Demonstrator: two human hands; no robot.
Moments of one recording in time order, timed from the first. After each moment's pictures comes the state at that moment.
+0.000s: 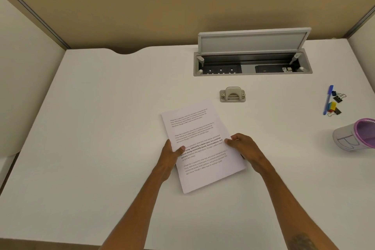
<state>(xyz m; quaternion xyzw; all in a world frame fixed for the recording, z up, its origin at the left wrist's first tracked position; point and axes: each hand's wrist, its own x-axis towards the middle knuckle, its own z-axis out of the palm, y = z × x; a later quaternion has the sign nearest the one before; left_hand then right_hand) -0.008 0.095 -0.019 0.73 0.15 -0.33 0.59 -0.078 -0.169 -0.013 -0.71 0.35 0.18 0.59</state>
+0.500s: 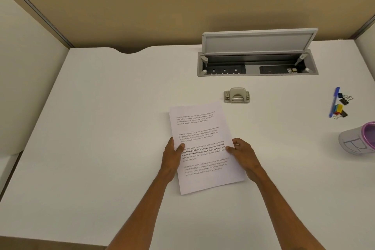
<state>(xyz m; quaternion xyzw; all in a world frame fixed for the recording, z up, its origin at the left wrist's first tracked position) -0.008 0.094 -0.026 0.75 0.12 -0.27 0.59 -0.083 -0.141 -0.025 -0.68 0.37 0.12 0.62</state>
